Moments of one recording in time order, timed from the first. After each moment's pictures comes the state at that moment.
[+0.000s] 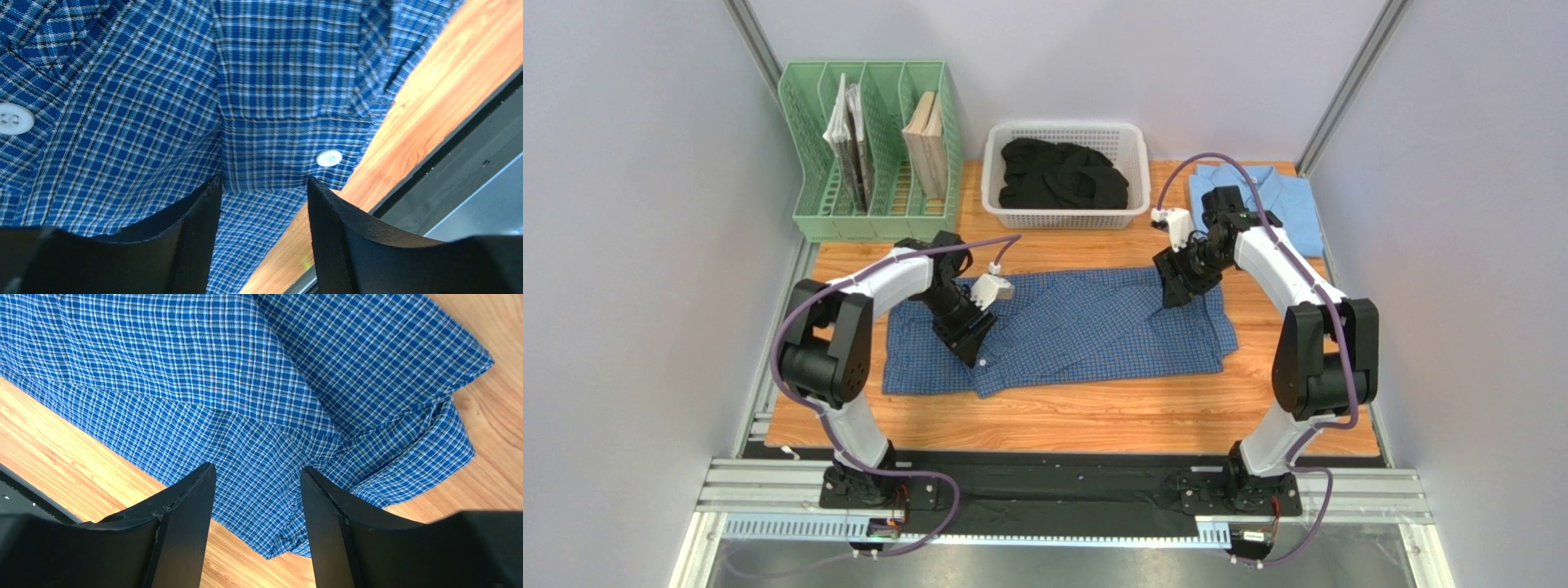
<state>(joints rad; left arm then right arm) -0.32 1.75 1.13 -0.95 0.43 0.55 0.11 1.70 1.32 -0.87 -0.38 -0.48</state>
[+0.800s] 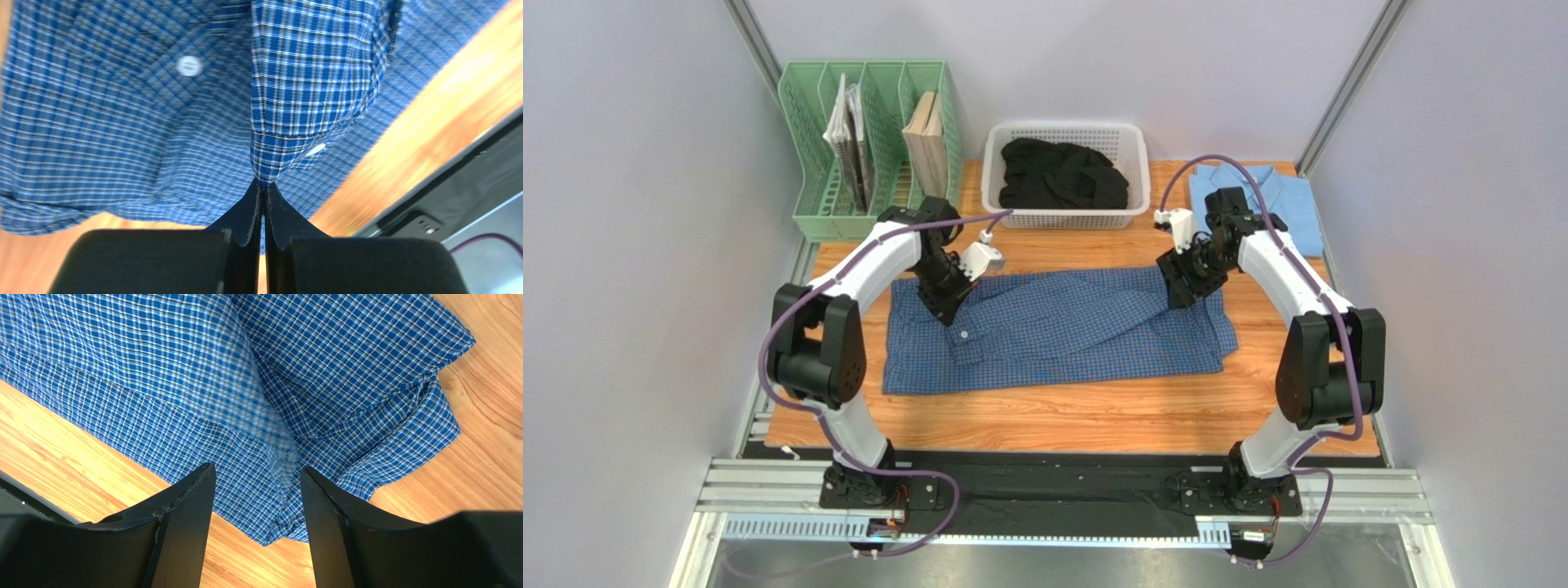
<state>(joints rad) -0.28 1.73 1.34 -1.09 0.28 0.63 0.11 1.65 1.29 -0.87 -0.34 -0.48</state>
